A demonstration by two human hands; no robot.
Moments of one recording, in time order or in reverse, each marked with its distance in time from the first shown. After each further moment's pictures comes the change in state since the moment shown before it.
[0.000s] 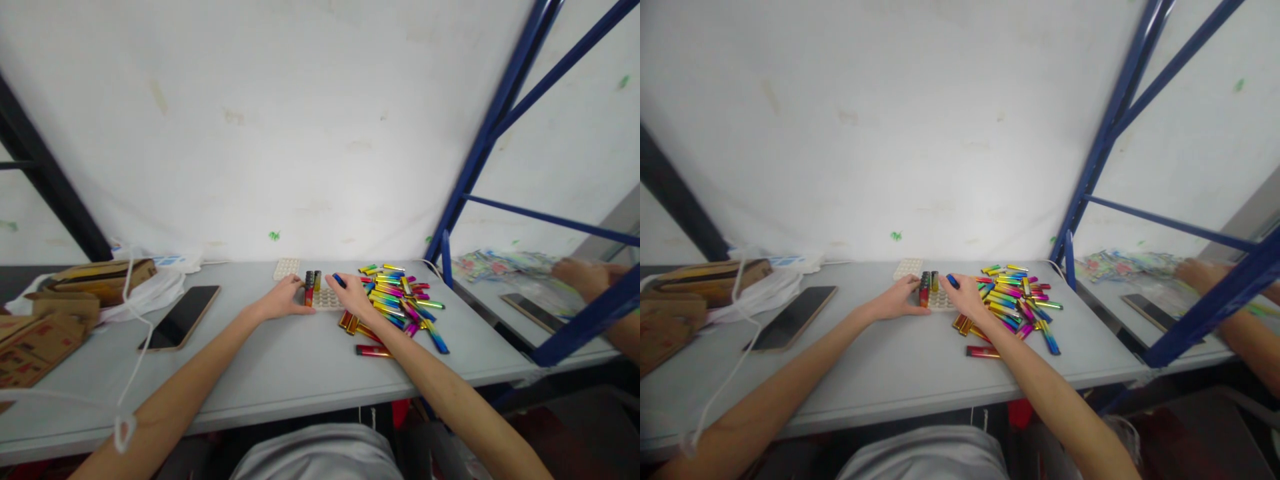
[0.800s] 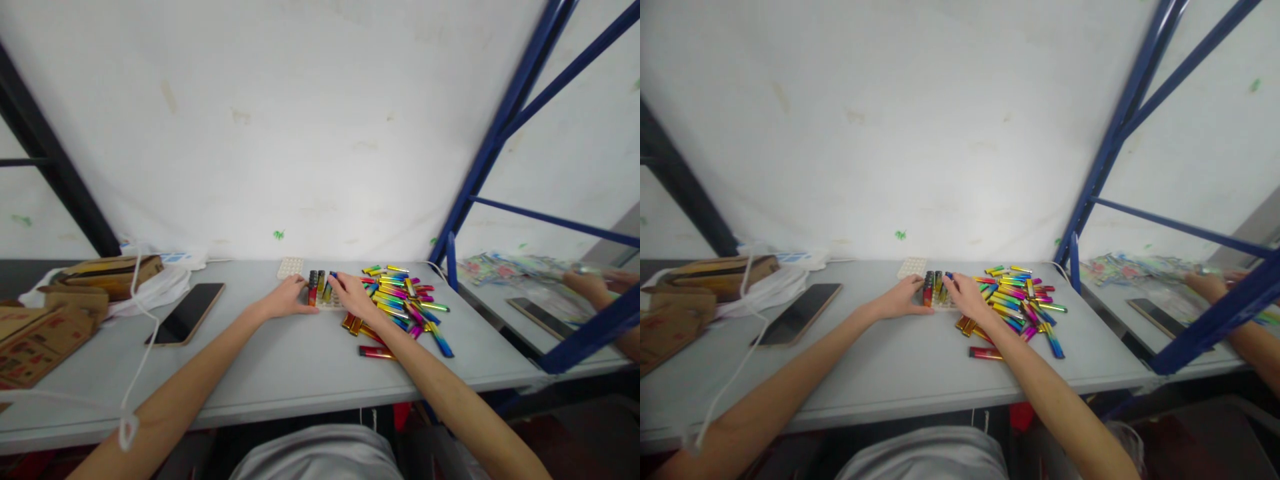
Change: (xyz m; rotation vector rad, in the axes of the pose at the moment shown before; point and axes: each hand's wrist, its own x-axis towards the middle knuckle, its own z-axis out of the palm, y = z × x) left_hand 0.001 -0.002 0.002 0.029 -0.026 -0.002; right_hand 0.005 0.014 0.003 -0.147 -0.084 -0.143
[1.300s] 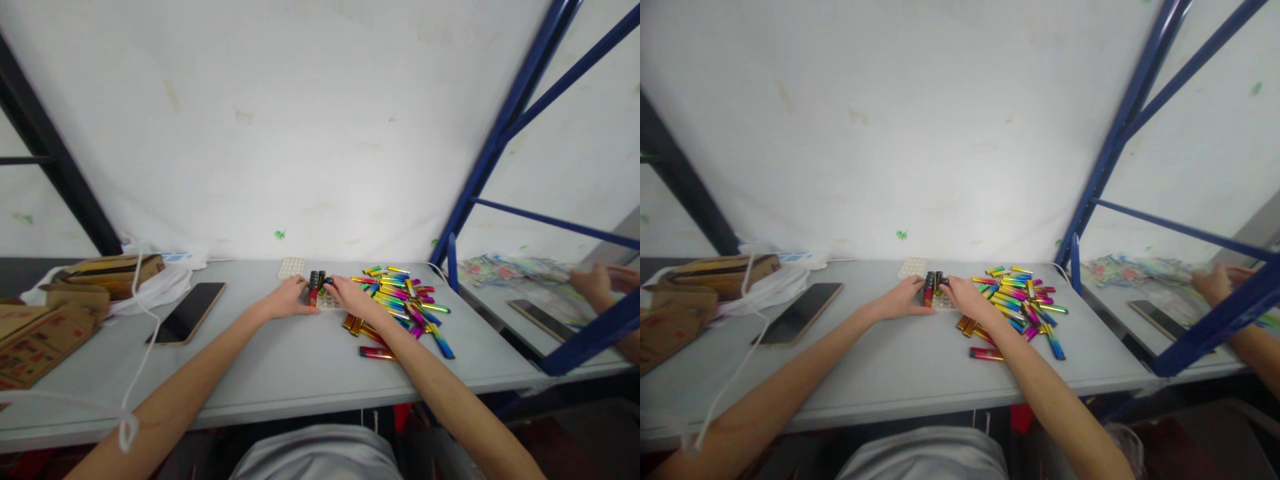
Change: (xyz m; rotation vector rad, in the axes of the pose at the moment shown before) left_hand -0.001 0.003 -0.001 0.040 -0.030 -0.005; right_hand 0.004 -0.006 -0.003 -0.324 -0.264 -0.095
